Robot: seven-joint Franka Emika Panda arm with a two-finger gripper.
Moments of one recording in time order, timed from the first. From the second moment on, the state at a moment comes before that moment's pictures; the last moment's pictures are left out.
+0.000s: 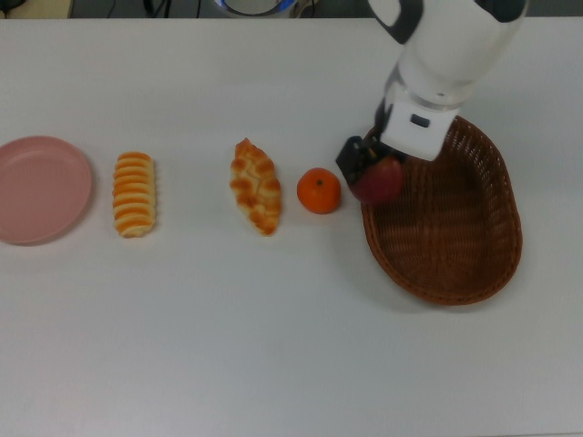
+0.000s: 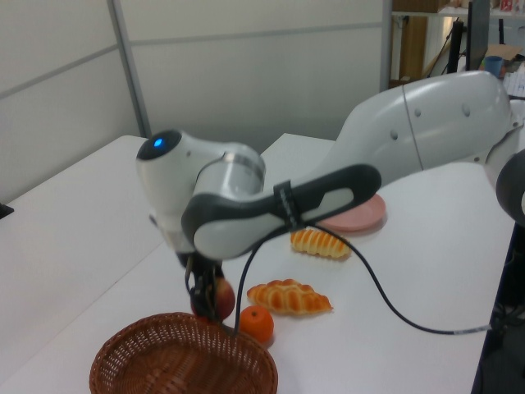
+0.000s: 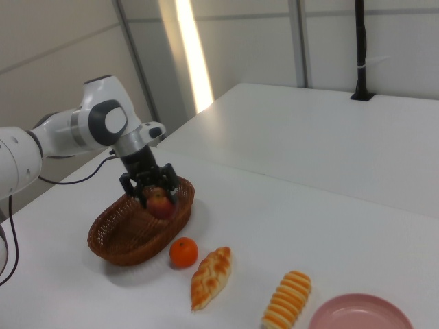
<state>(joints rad) 0.38 0.44 0.05 -1.44 -0.21 1.82 -0.03</state>
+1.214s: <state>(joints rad) 0.33 0.42 0.03 -1.42 -0.19 1.80 0.07</state>
